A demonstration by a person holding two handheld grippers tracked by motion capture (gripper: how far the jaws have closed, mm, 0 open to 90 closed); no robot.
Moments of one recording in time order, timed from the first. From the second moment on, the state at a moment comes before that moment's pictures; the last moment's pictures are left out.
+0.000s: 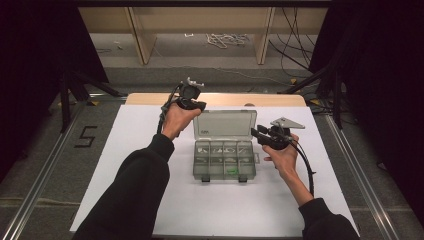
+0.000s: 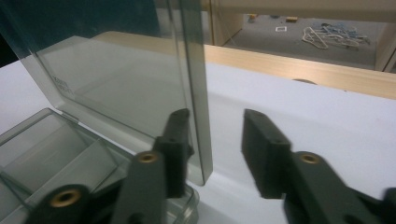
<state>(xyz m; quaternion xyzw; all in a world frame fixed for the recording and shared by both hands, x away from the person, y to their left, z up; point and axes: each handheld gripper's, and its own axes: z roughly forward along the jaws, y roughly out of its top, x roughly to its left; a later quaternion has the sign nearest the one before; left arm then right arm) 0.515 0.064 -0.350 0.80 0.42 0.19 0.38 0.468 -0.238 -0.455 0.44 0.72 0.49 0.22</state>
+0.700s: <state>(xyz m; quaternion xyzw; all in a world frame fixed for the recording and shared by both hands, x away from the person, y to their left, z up) 0.458 0.070 -0.358 0.81 0.37 0.18 0.42 0.408 -0.235 -0.414 0.38 0.76 0.49 0.19</state>
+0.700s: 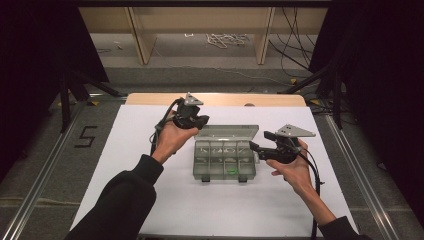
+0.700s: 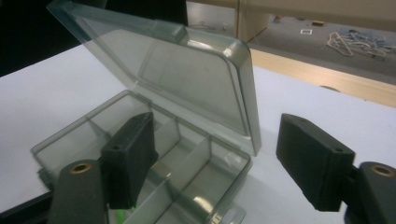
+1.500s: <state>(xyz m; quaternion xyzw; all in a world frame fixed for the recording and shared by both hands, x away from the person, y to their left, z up) 0.406 0.089 -0.398 0.80 0.36 0.16 0.46 0.364 -0.237 -0.391 0.34 0.77 0.51 0.18</state>
